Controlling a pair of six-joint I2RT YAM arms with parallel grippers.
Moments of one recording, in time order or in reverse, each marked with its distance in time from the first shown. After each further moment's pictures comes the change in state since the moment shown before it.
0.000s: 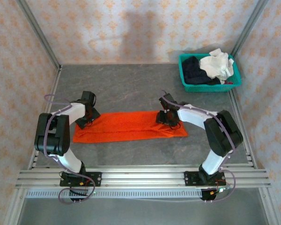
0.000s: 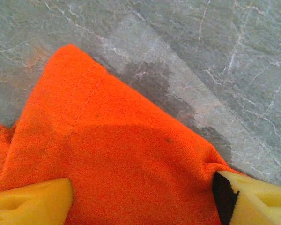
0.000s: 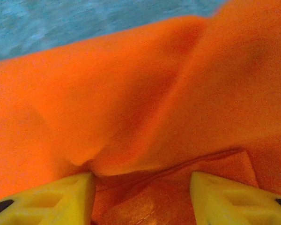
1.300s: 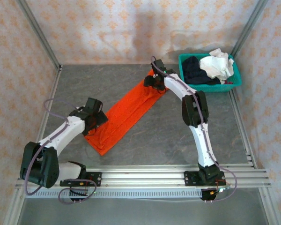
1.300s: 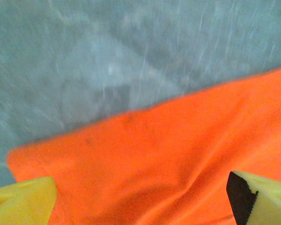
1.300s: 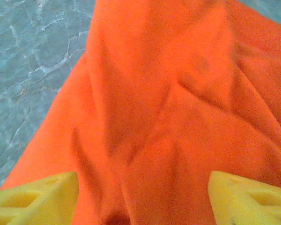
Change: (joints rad) left arm -0.185 -0.372 -0.093 -0.149 -0.013 -0.064; right arm -0.107 0.616 0.986 -0.134 -0.032 -0.159
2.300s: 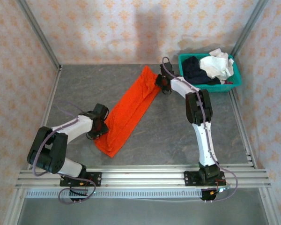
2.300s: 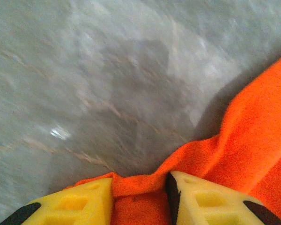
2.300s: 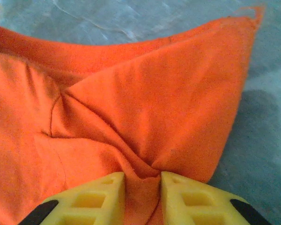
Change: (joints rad) left arm -0.108 0.163 -0.105 0.071 0.111 0.010; right arm -0.092 0.124 0.027 0.189 0.000 0.202
